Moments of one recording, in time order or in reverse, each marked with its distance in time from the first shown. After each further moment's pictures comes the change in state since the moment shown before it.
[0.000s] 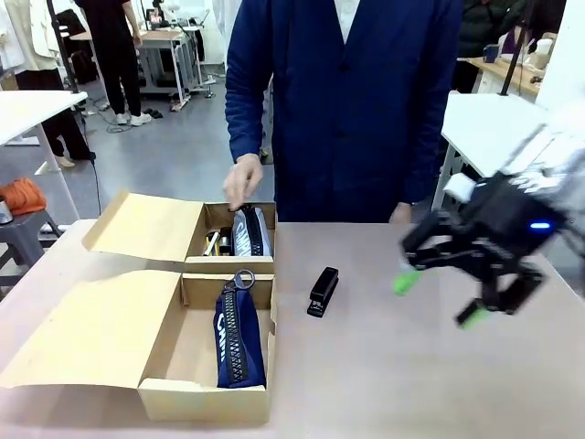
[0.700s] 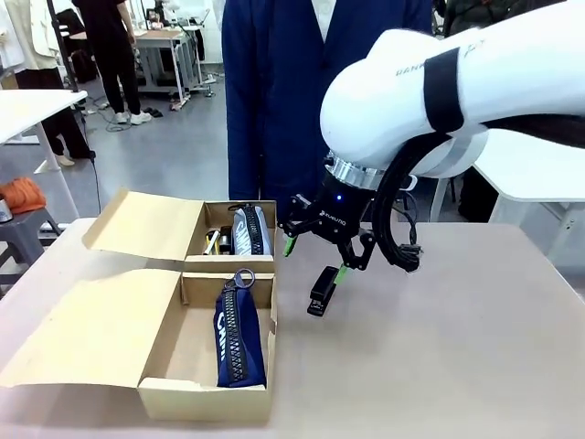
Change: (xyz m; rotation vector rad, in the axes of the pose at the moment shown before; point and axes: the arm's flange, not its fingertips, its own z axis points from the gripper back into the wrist) left arm 0.000 -0.001 0.000 0.000 0.000 -0.001; right arm 0.105 0.131 -0.084 -0.131 -0.106 -0.236
